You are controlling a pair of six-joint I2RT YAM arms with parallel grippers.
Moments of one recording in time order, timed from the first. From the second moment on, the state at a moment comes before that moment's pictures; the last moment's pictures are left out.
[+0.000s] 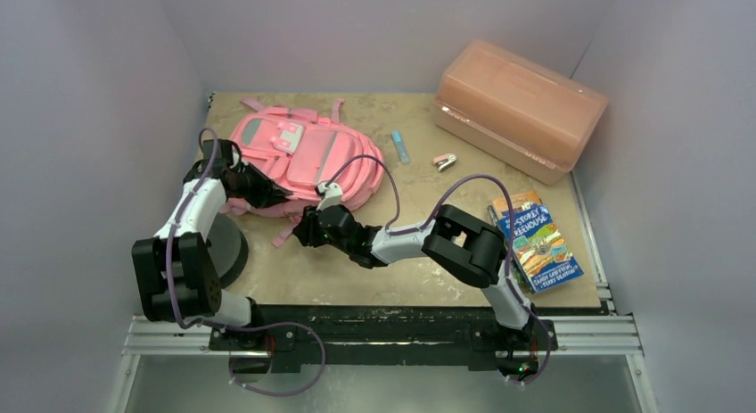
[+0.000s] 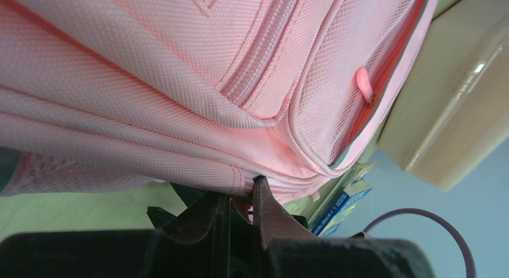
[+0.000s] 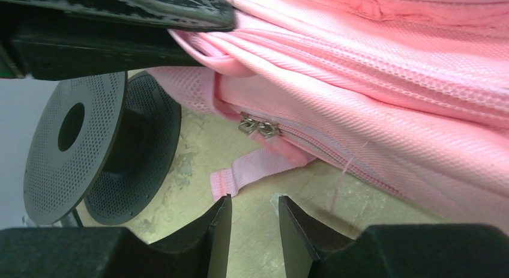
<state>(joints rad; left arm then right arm) 0.16 1.46 0.98 -0.59 0.51 -0.81 1.12 2.12 1.23 0.53 0.22 0.70</state>
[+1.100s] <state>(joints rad) 0.16 1.32 0.97 -0.59 0.58 -0.89 1.11 2.14 1.24 0.75 0.34 0.62</state>
